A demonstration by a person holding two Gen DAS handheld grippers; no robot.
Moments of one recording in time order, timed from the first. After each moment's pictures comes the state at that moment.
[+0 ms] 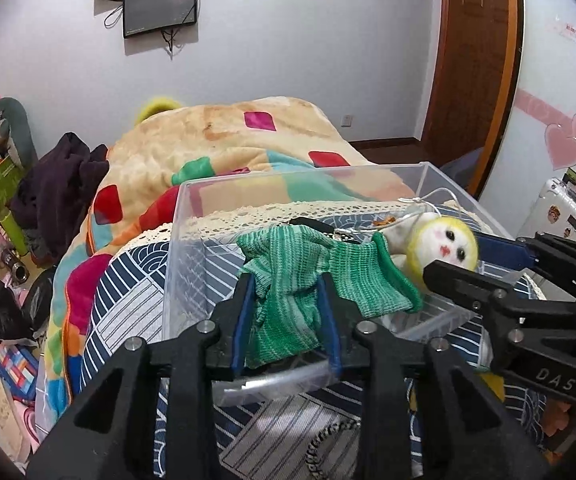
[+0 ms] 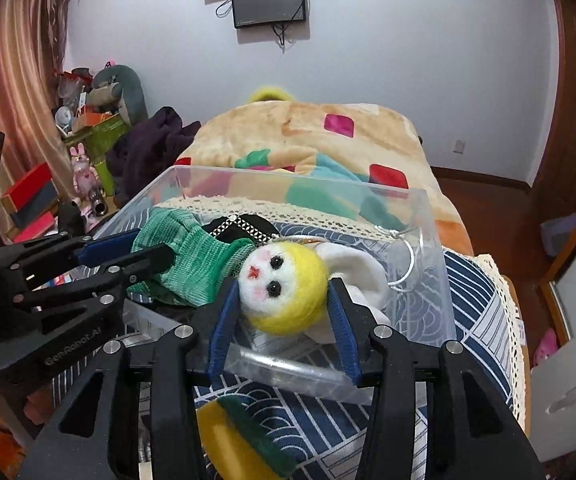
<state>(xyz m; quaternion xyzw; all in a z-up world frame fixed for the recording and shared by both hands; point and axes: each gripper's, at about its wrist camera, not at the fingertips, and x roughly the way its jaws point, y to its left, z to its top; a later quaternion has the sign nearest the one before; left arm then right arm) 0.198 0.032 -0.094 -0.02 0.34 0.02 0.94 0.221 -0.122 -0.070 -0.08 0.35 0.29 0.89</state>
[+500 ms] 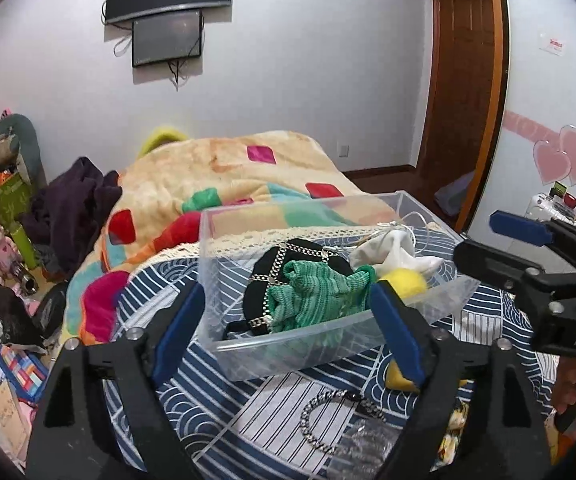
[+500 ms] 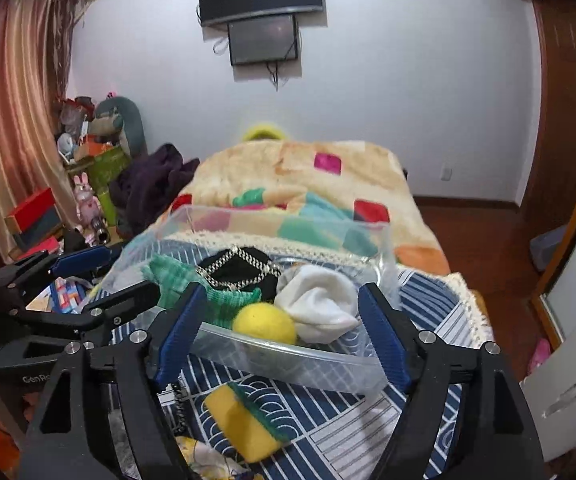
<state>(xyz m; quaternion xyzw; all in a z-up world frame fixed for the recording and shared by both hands) 0.143 0.031 -0.062 -0.02 0.28 0.02 0.96 0.189 -0.147 -0.033 -0.06 0.28 0.29 0.91</state>
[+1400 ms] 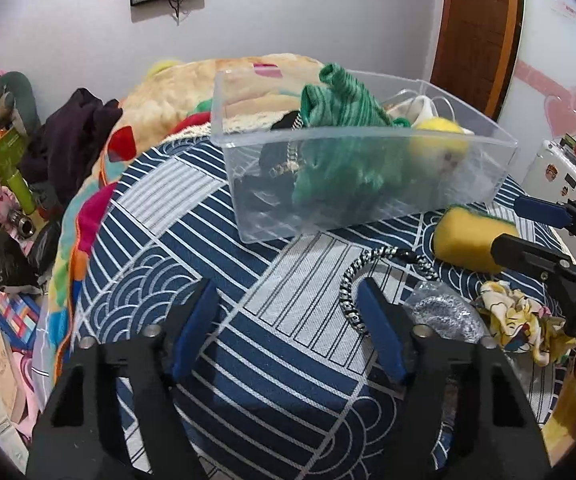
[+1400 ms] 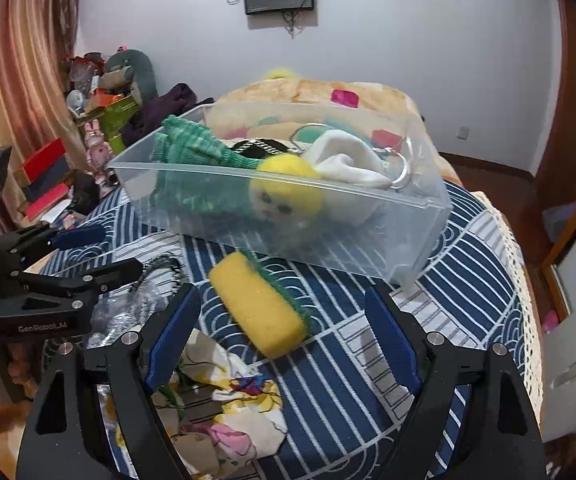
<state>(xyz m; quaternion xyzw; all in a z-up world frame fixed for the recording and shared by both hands) 0.125 0.045 -0.148 -0.03 0.40 0.02 0.92 0.167 -0.148 -0.103 -0.09 0.36 0.30 0.88</state>
